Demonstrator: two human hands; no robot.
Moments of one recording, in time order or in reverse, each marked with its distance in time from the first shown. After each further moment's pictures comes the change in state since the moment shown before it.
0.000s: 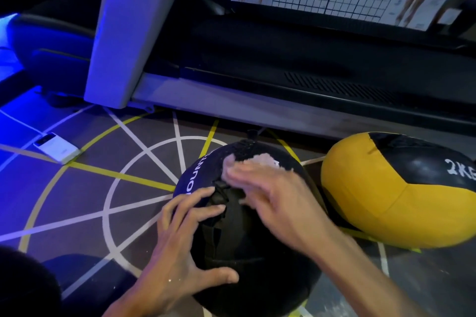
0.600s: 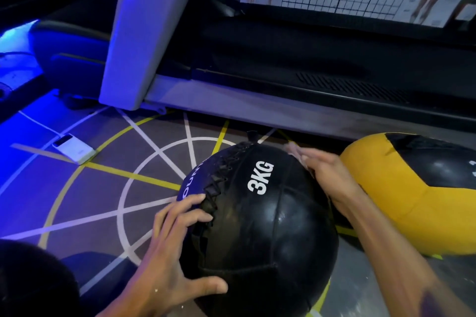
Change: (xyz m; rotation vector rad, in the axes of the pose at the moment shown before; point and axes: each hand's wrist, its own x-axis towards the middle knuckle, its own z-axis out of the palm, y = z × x) left_hand -0.015 -0.014 -0.028 0.017 -0.025 -0.032; right_hand 0.020 0.102 -0.005 0.647 0.189 0.789
